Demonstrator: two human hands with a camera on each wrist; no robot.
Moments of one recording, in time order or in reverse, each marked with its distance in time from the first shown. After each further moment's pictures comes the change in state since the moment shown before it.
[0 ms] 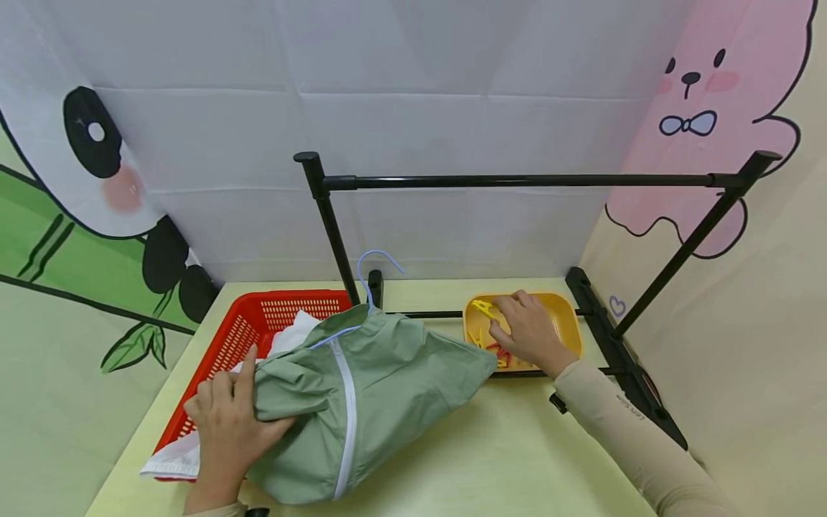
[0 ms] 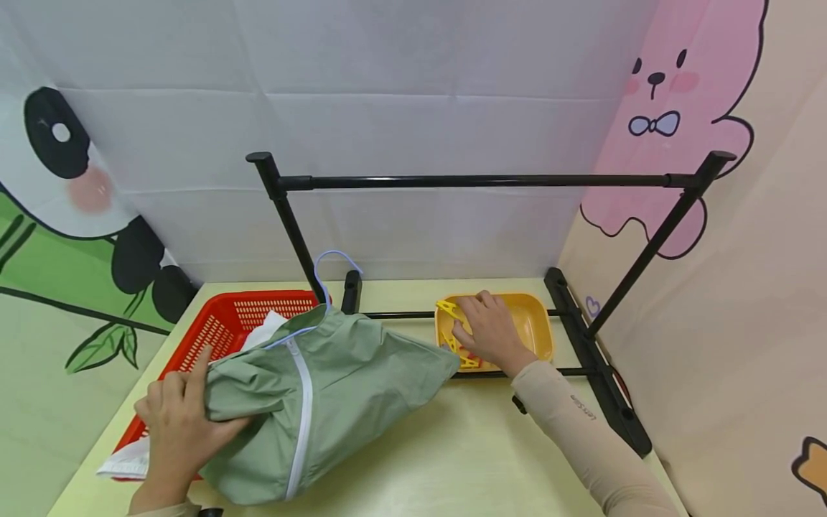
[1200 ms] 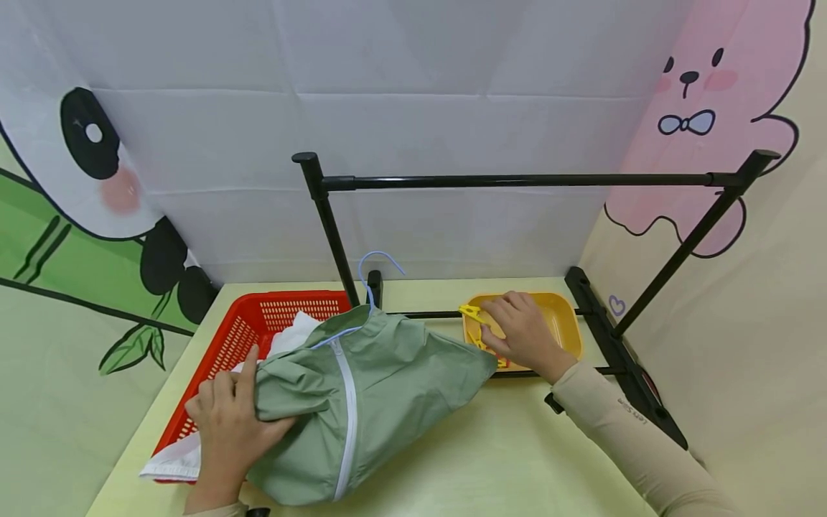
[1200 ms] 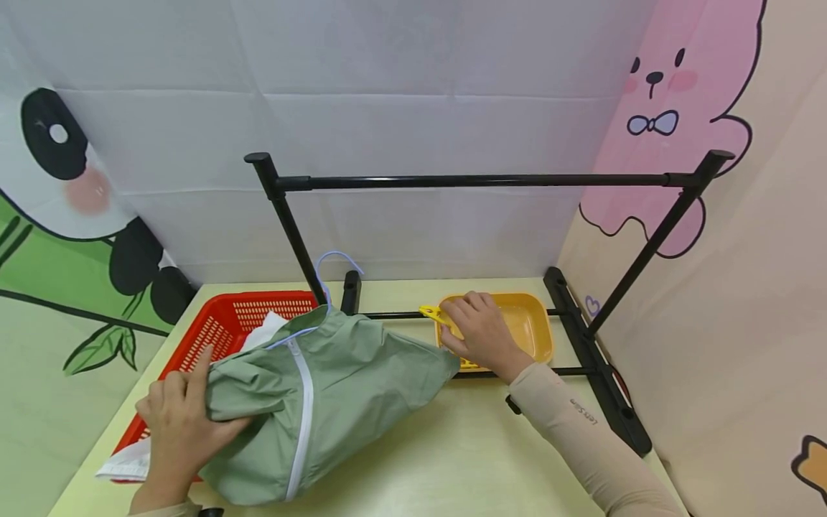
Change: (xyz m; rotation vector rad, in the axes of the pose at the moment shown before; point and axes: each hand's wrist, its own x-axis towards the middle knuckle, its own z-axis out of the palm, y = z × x) left_hand 0.002 0.001 0.002 -0.008 -0.006 0.005; right_hand 0.013 -0.017 -0.008 0.007 0.249 -0.285
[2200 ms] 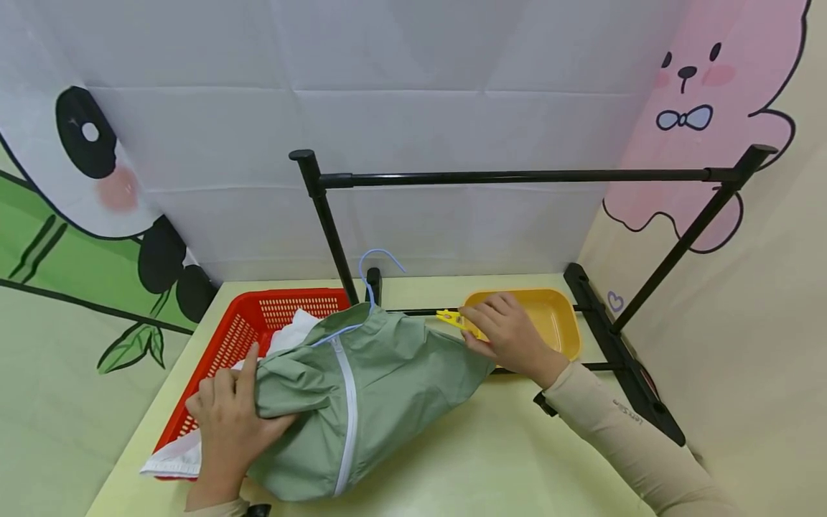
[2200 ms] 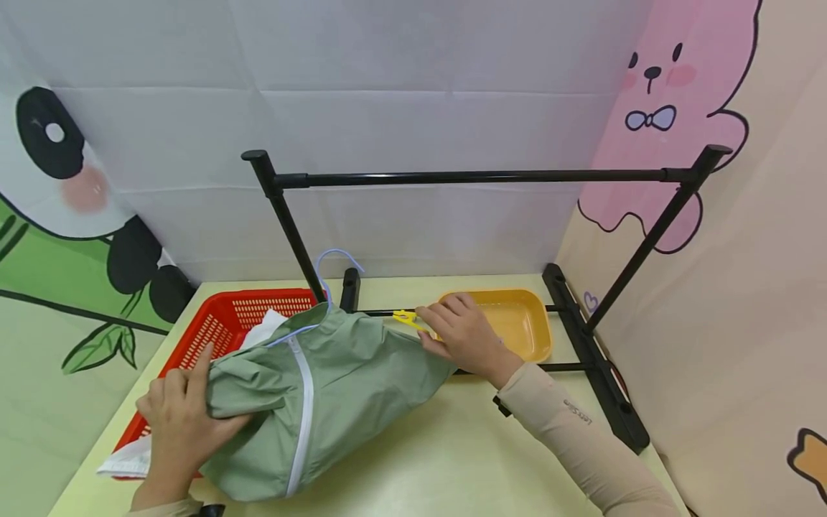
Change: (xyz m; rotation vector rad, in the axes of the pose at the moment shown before) left_hand 0.001 0.000 -0.001 -0.008 -0.008 0.003; right_hand 0.025 -0.026 -0.010 0.035 0.011 -0.151
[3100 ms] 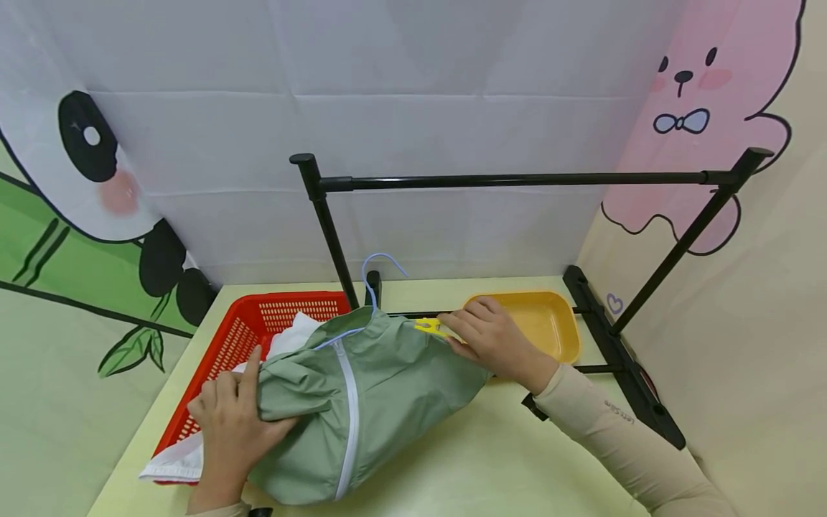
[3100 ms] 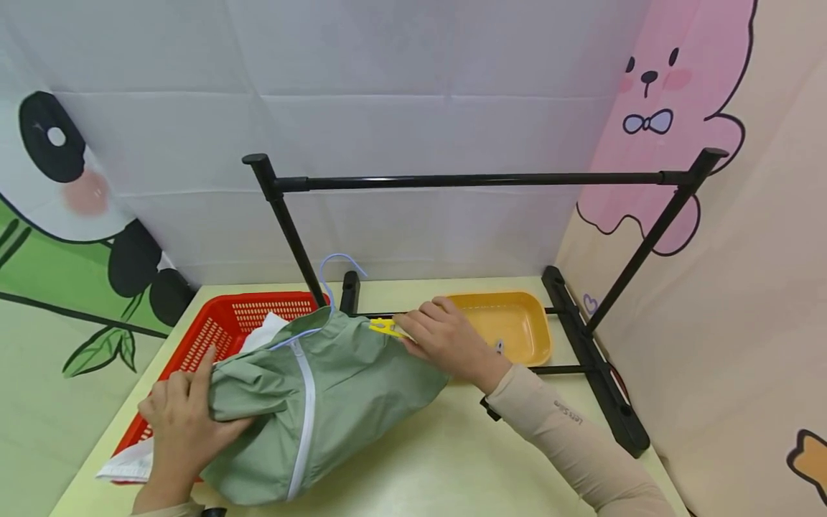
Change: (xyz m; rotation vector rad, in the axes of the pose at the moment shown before) left_hand 0.001 0.002 -0.003 0.003 -0.062 0.000; right_hand 0.024 -0.017 -0.004 -0.013 -0.068 -0.077
